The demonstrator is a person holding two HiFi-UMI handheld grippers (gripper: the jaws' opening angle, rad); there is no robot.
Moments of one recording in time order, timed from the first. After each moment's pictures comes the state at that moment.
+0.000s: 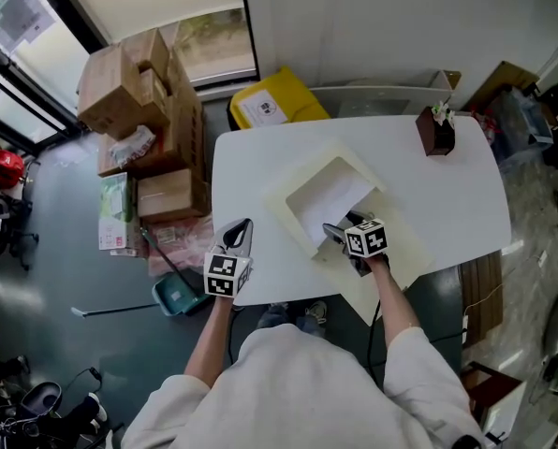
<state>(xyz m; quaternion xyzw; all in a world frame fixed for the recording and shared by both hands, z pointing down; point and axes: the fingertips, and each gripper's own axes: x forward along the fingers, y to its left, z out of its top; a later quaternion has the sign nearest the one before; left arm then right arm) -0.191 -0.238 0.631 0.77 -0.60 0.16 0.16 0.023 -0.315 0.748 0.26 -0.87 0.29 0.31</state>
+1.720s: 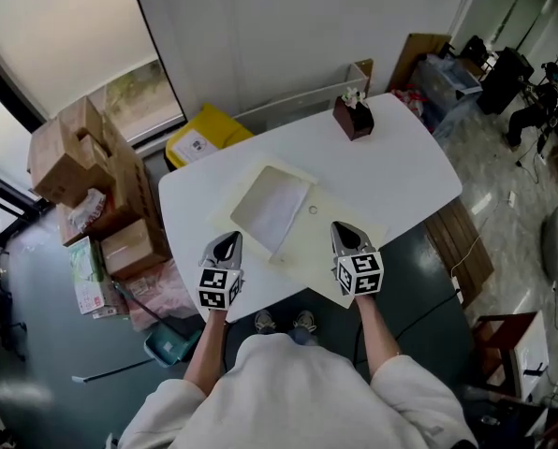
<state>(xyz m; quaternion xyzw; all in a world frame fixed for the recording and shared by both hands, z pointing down) -0.076 -0.245 0.594 0.85 -0.50 0.14 0.12 0.166 -0.254 0.593 0.54 -0.82 0.13 0.14</state>
